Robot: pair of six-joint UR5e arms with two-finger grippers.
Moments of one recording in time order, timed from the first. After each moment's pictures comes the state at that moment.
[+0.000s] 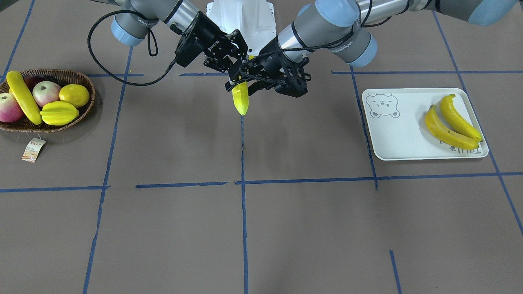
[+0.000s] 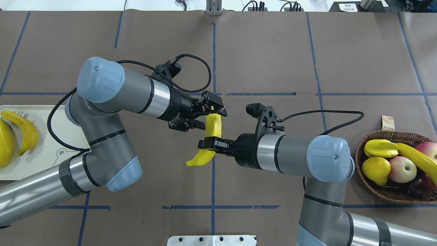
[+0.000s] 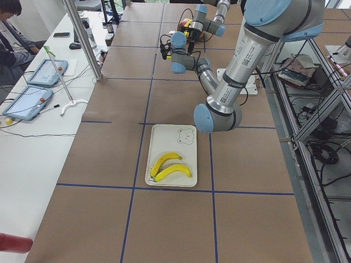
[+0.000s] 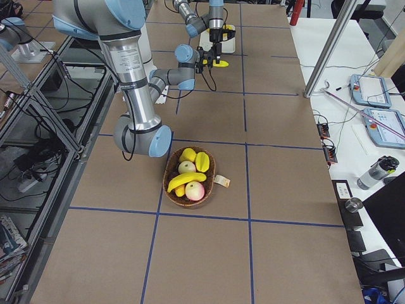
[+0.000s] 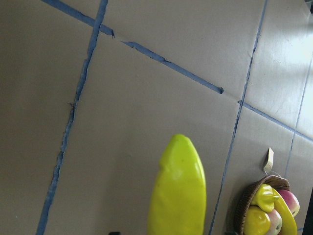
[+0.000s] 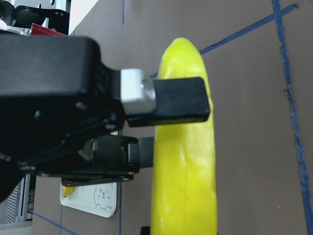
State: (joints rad) left arm -0.59 -2.19 -1.68 -2.34 -2.08 -1.77; right arm 0.35 -1.16 1.86 -0.67 1.65 1.60
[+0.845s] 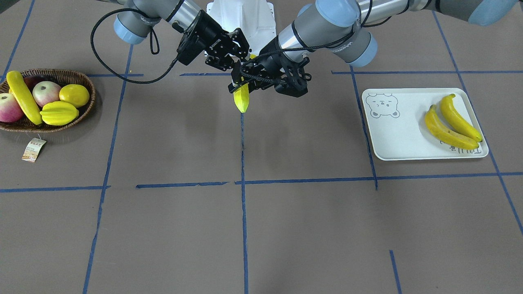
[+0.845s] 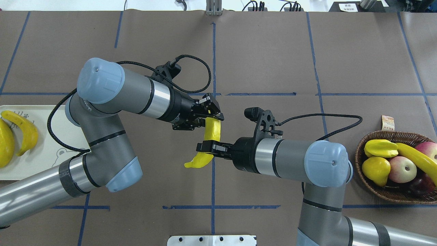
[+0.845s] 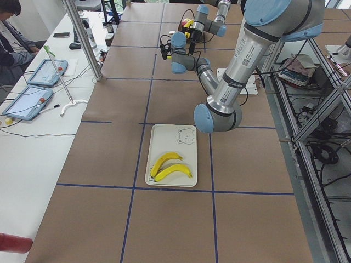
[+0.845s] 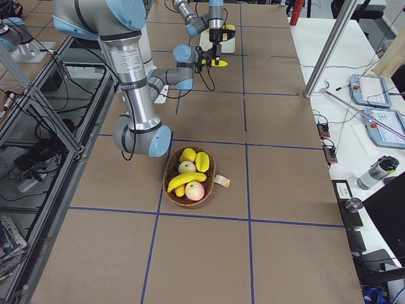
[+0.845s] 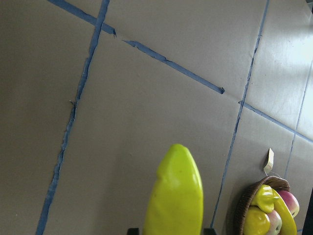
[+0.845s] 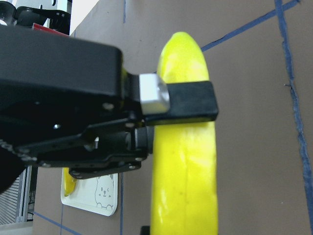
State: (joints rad) left arm -0.58 -2.19 -1.69 -2.34 -2.08 -1.78; right arm 0.33 -1.15 1.87 -0.67 1.63 1.60
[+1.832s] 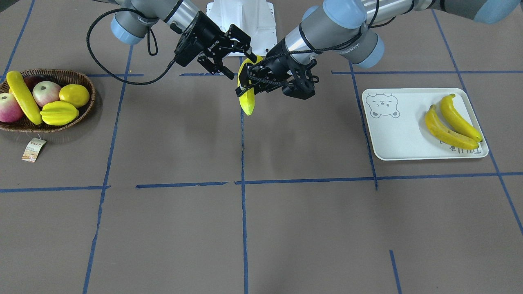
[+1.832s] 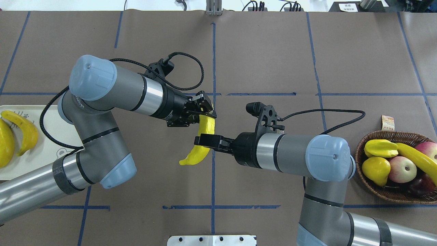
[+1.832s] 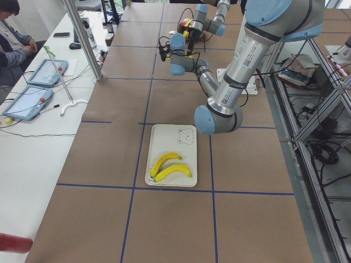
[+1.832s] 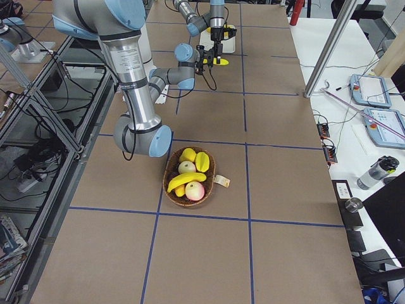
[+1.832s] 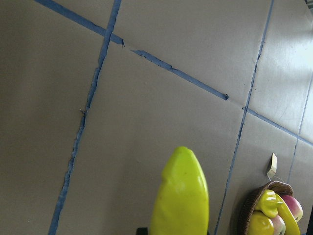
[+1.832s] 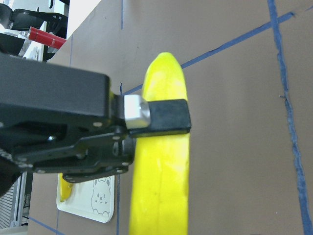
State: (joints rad) left arm -0.61 -2.16 -1.69 -2.34 -2.09 -1.77; right arm 0.36 -1.15 1.87 -0.70 1.64 1.60
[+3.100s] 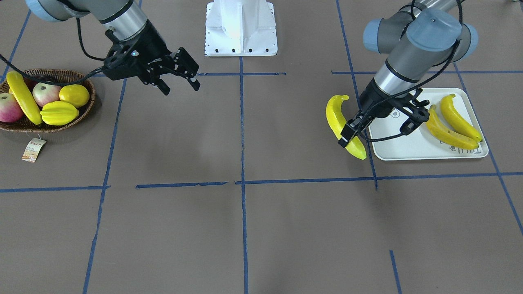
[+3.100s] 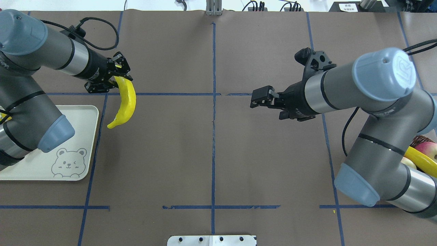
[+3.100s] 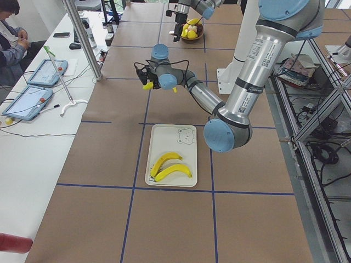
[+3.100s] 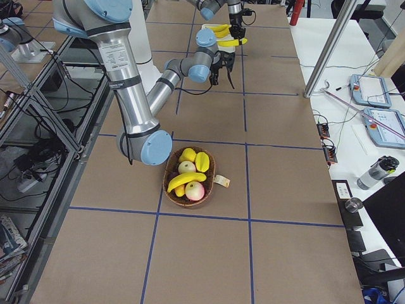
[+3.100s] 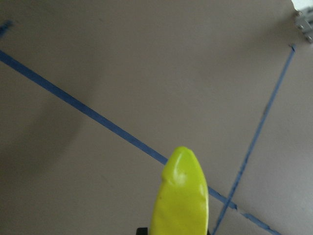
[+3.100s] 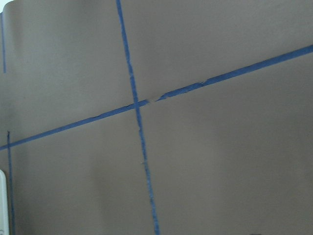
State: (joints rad) left arm -0.87 -1.95 -1.78 -1.92 -2.04 -1.77; right arm 0.70 -1.21 2.04 -1.29 2.01 1.46
